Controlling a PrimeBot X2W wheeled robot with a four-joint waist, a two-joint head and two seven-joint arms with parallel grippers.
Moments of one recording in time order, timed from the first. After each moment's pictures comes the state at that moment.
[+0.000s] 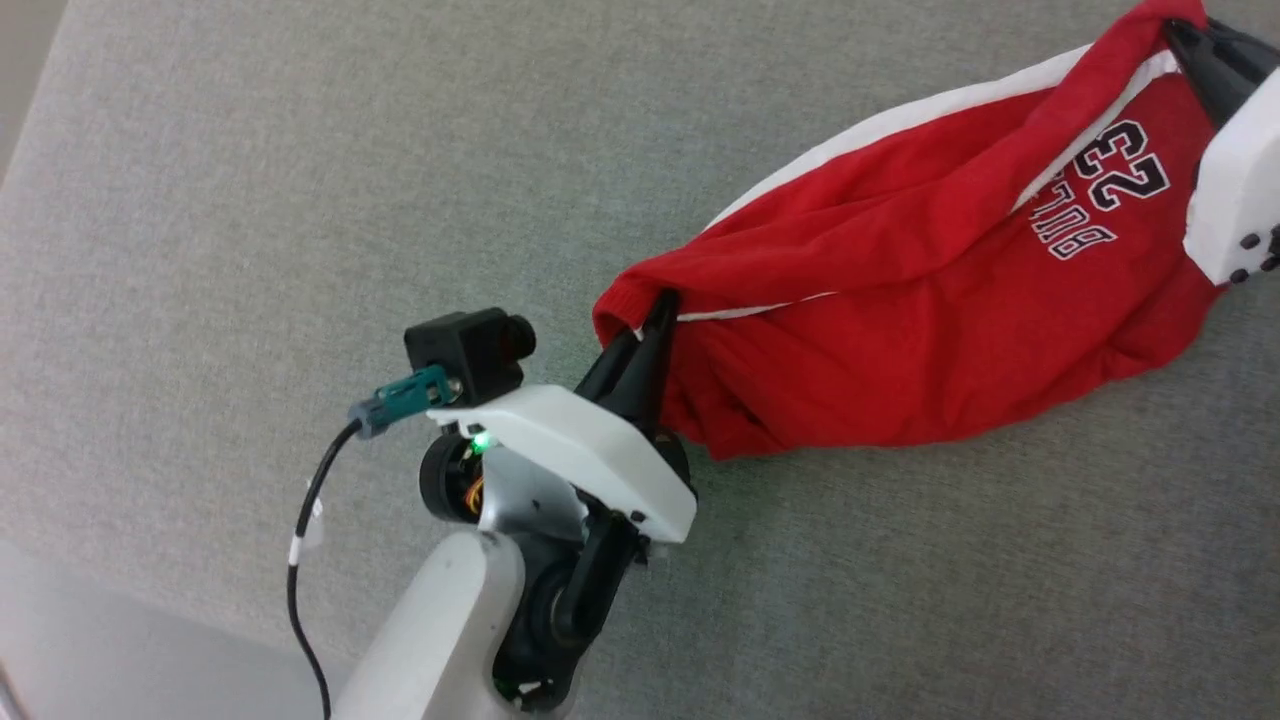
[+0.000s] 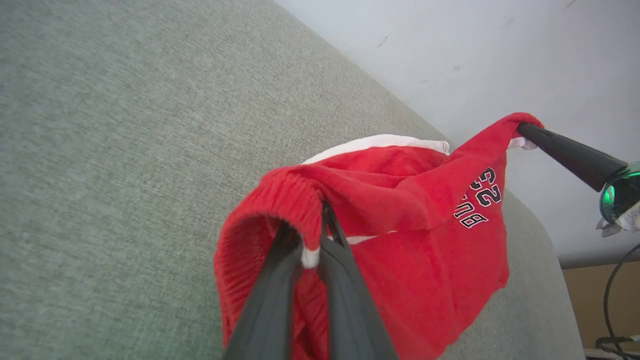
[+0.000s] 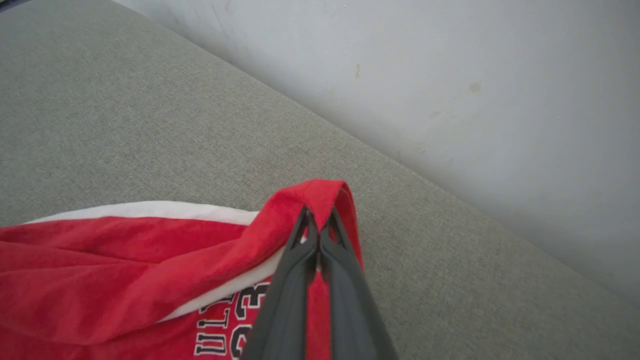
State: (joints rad) left arm -0.33 0.06 -0.47 -0.17 -0.70 0.33 0.21; right arm -0.71 -0.44 0.11 -0.05 0.33 0.13 0.72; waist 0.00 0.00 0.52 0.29
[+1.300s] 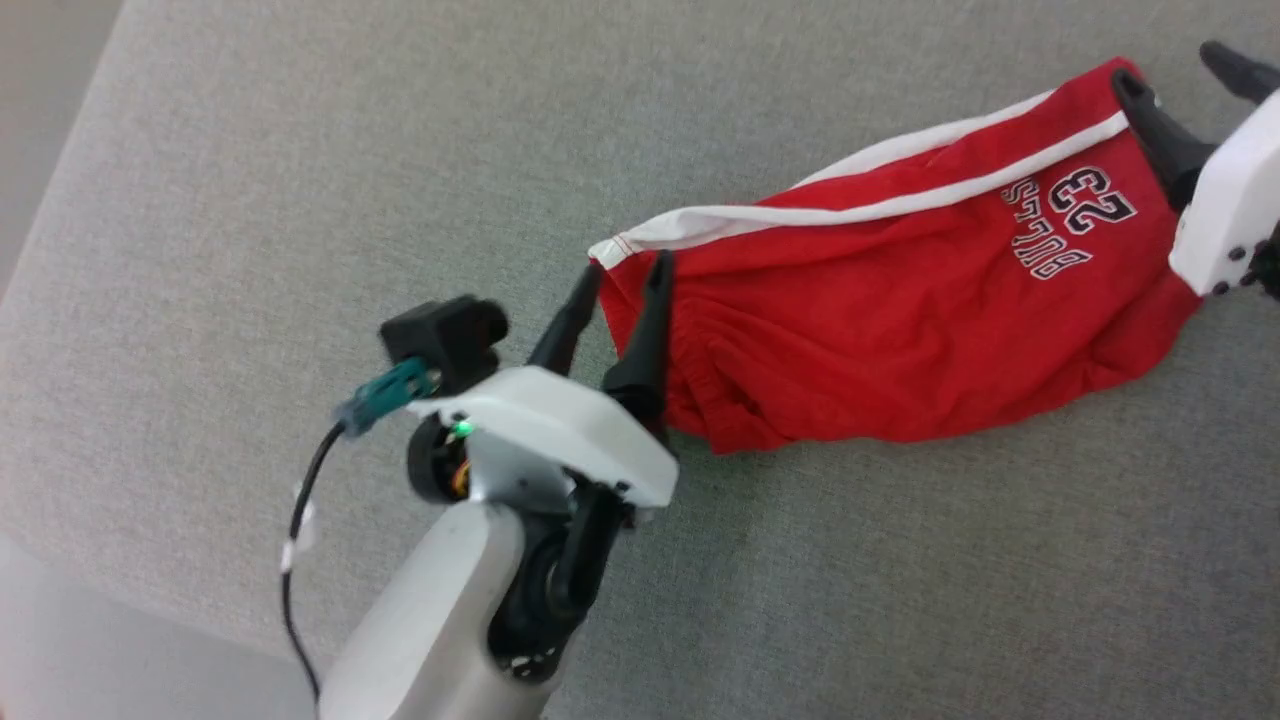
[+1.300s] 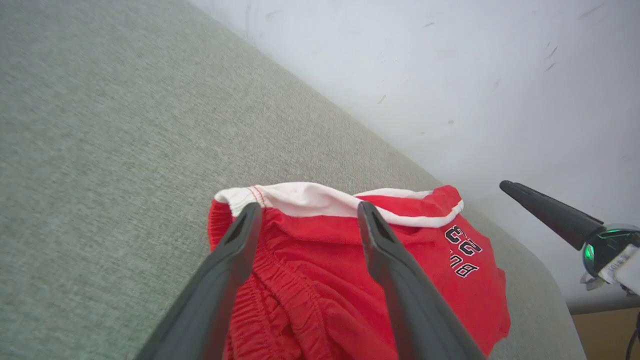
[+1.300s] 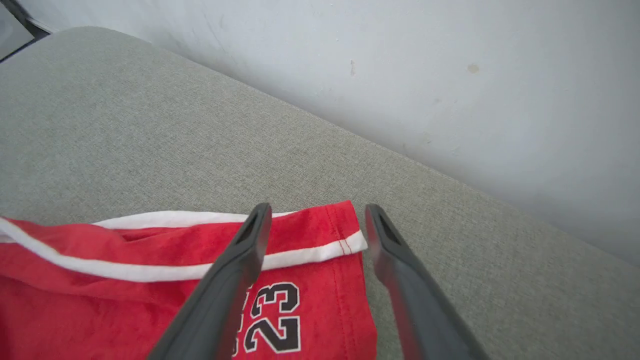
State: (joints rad) left arm -0.43 0.09 -0.52 -0.03 -0.81 0.37 0.04; right arm -0.72 -0.44 0.11 0.16 0.41 0.13 0.57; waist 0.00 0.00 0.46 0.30
